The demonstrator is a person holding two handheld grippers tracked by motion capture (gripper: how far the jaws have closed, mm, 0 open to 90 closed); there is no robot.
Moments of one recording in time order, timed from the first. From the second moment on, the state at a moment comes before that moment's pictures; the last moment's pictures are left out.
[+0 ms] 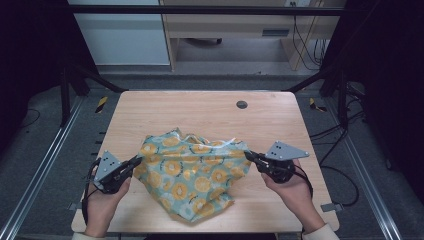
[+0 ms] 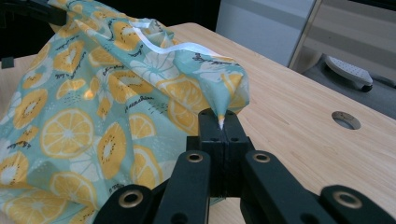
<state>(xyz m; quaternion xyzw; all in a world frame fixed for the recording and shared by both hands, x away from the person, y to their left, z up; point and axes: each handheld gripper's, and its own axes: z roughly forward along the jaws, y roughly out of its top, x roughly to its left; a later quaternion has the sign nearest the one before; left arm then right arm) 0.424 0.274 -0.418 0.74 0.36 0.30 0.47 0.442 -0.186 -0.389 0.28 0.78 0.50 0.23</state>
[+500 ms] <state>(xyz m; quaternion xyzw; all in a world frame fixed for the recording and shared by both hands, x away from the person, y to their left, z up) 0.407 0.273 -0.426 0.76 0.35 0.29 0.46 0.429 -0.192 -0.401 0.27 0.79 0.50 0.23</state>
